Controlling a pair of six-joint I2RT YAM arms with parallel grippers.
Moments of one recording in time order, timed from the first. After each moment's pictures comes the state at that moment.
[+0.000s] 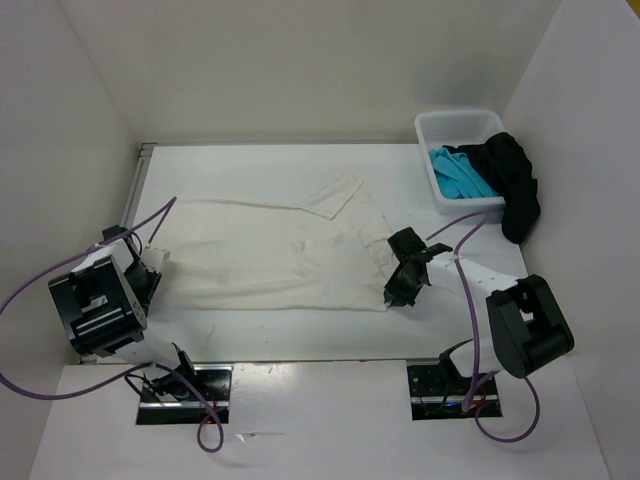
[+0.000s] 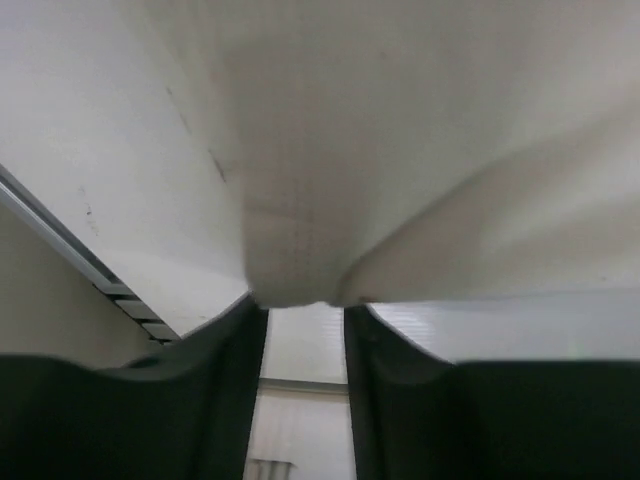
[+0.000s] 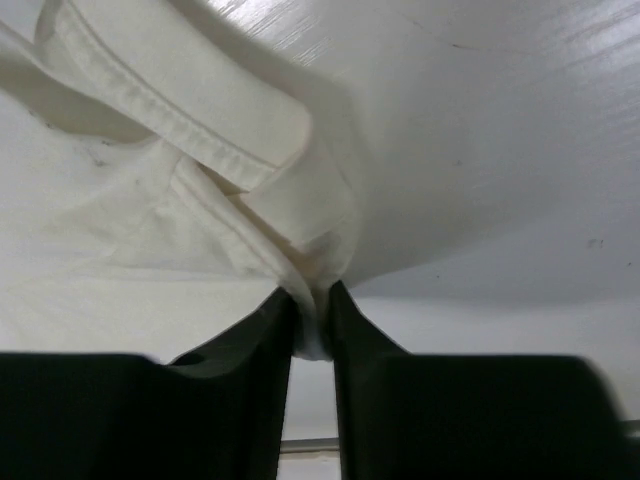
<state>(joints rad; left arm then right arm) 0.54 1.56 0.83 -0.75 -0.13 0.65 0.42 1.39 0.68 -0.62 0.01 1.04</state>
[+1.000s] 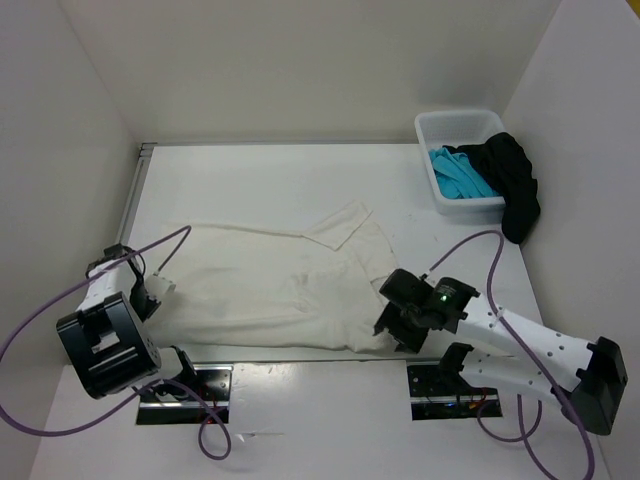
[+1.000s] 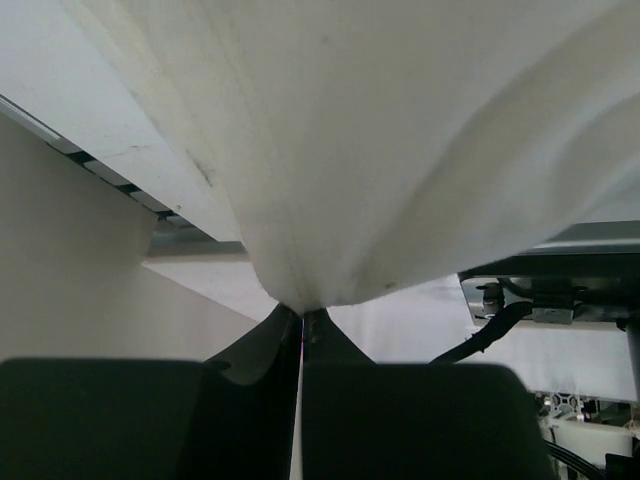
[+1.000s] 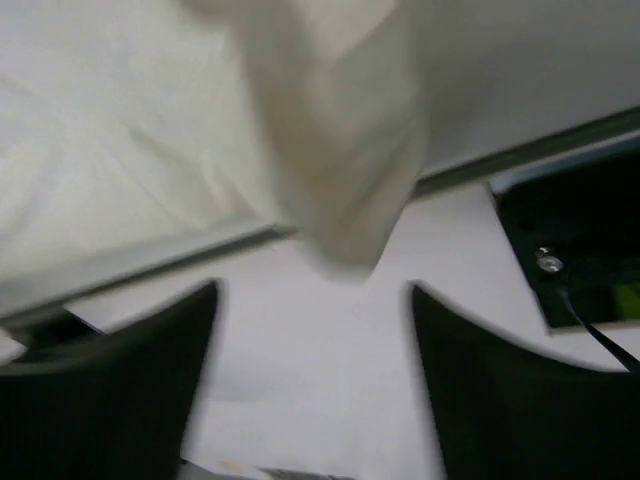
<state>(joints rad) 0.55 1.31 0.69 -0.98 -0.32 0.89 0.87 0.92 0.68 -1.06 0.05 1.47</state>
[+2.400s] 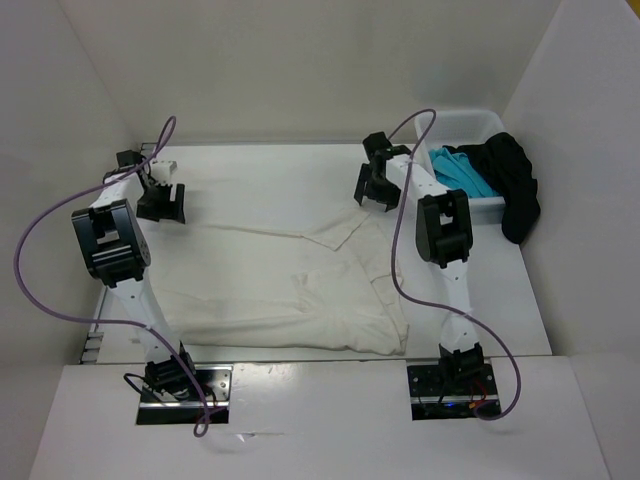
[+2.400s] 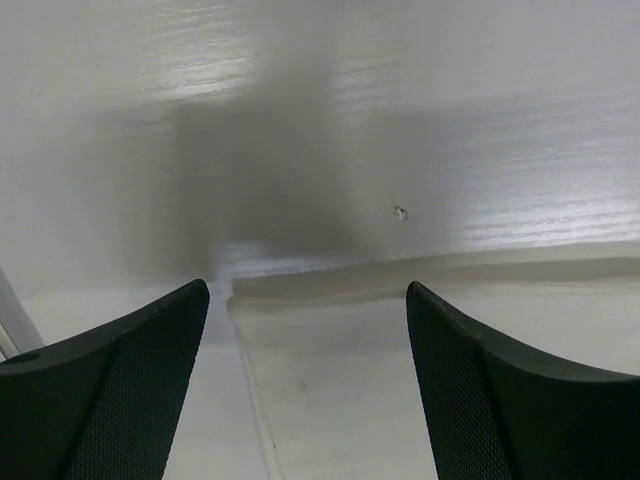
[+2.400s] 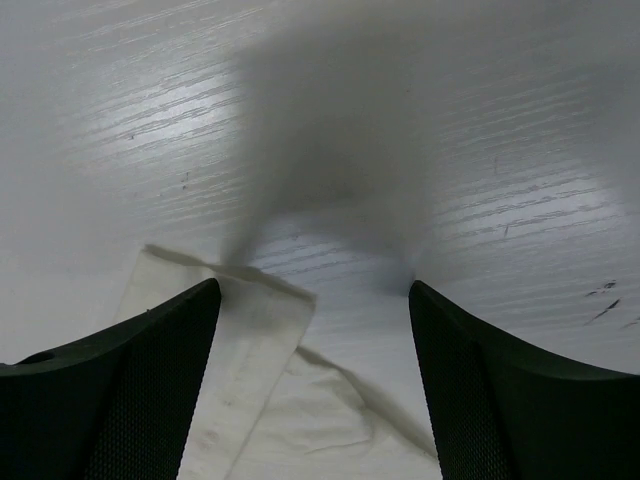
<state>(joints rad) 0.35 2.14 1.66 -0.68 0.25 0.38 0.29 2.39 2.05 -0.86 0.16 0.53</state>
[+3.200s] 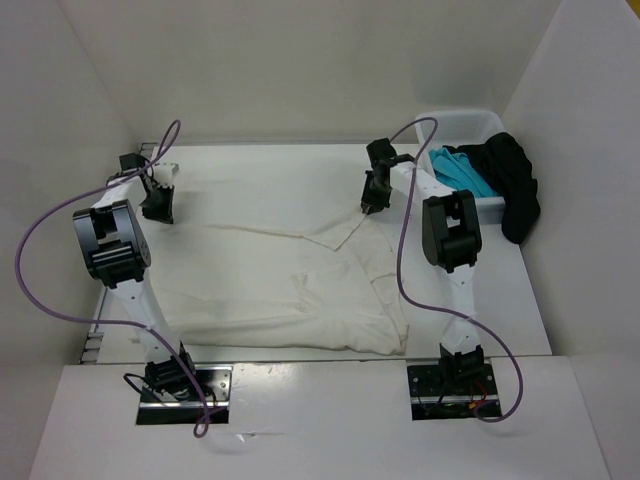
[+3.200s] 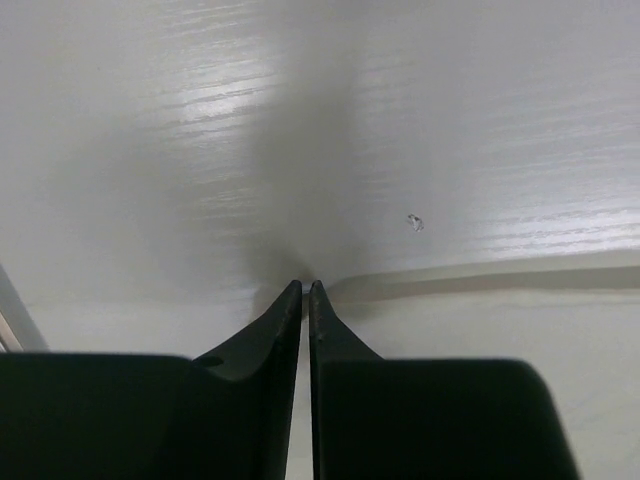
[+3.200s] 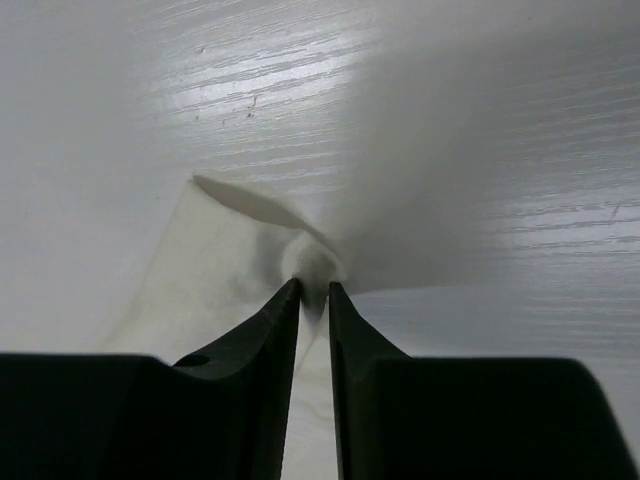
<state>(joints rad) 0.35 2.14 1.60 -0.61 0.21 0.39 0.28 2.29 1.84 -0.69 -0.01 0.52</state>
